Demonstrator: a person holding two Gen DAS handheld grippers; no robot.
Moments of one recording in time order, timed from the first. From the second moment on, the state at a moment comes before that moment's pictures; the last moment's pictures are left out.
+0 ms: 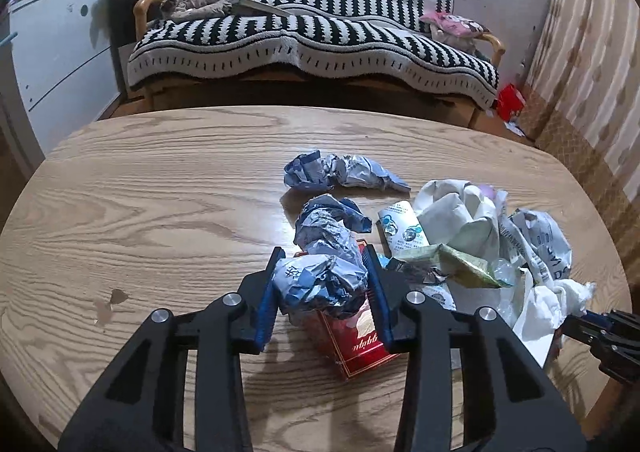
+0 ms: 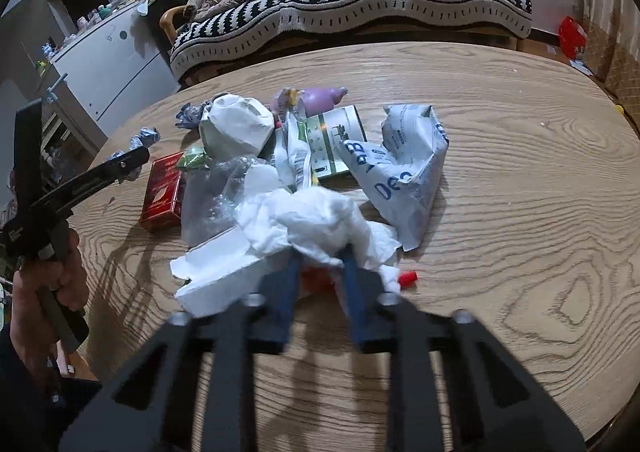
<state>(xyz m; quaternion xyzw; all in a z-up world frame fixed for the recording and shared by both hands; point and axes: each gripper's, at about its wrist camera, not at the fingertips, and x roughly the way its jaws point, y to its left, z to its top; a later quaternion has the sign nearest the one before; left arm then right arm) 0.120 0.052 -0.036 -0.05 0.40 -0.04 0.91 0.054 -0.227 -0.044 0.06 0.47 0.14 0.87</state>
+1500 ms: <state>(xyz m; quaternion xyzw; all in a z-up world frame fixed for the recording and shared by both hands) -0.053 -0.430 -0.025 0.11 0.38 -0.43 0.82 -0.206 -0.664 -0.038 0.27 0.36 -0.18 0.87</state>
